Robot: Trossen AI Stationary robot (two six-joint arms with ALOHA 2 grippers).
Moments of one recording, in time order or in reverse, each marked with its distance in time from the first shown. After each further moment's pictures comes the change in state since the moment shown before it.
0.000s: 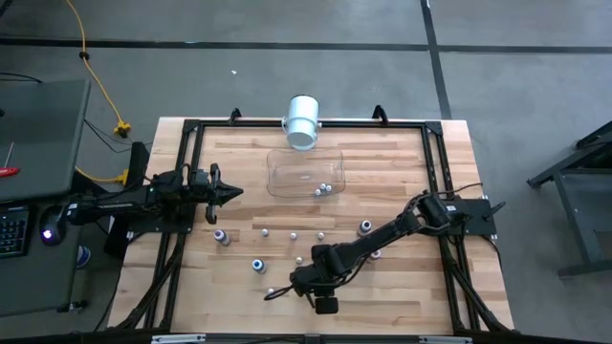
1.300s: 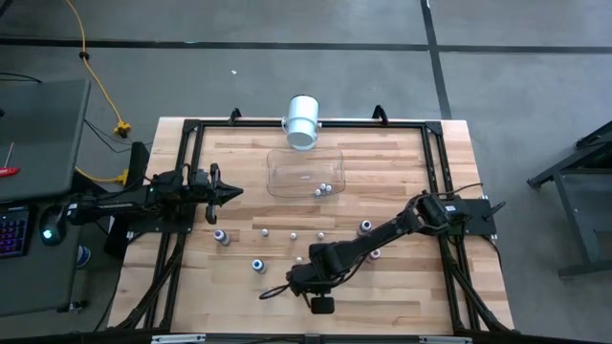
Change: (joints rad) left arm 0.000 0.000 0.000 0.000 0.000 0.000; right arm -0.010 0.010 0.121 -0.101 0.026 0.027
